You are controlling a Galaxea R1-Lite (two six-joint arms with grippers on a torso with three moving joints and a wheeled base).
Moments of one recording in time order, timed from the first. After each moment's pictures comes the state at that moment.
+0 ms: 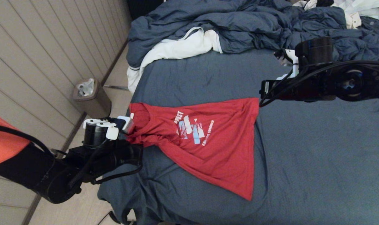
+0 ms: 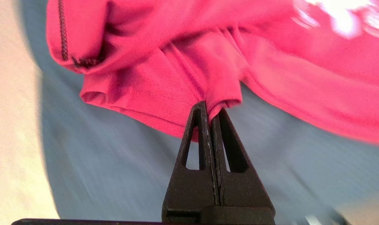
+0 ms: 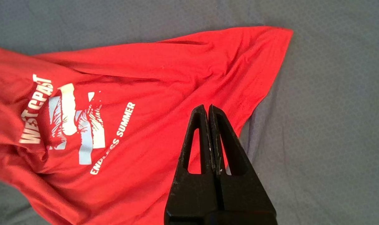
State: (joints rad) left arm -0.45 1.88 -0.67 -0.75 0.01 -0.07; right arm 0.20 1.85 -1.55 0.07 -0.03 0.11
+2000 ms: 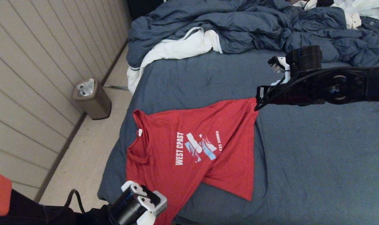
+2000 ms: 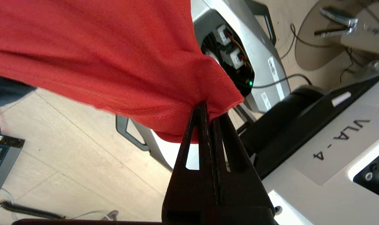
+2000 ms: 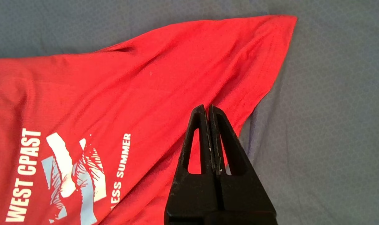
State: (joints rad) left arm -0.93 1.80 -0.49 -0.30 -0.08 -0.24; right arm 0.19 1.91 -1.57 0.07 -0.03 0.10
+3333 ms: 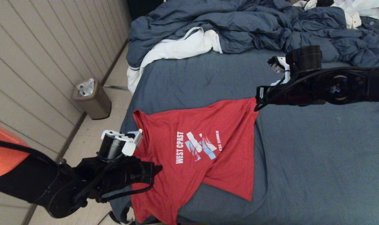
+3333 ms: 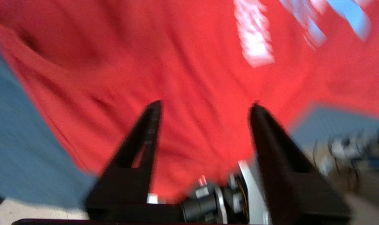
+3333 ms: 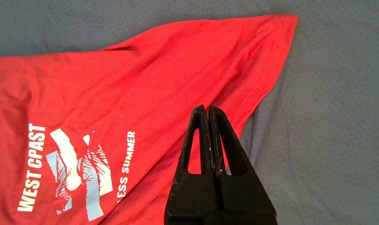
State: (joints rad) left arm -0.57 1.89 -0.67 -0.61 0.02 -0.34; right arm 0.20 1.90 -1.56 0.07 -0.04 0.11
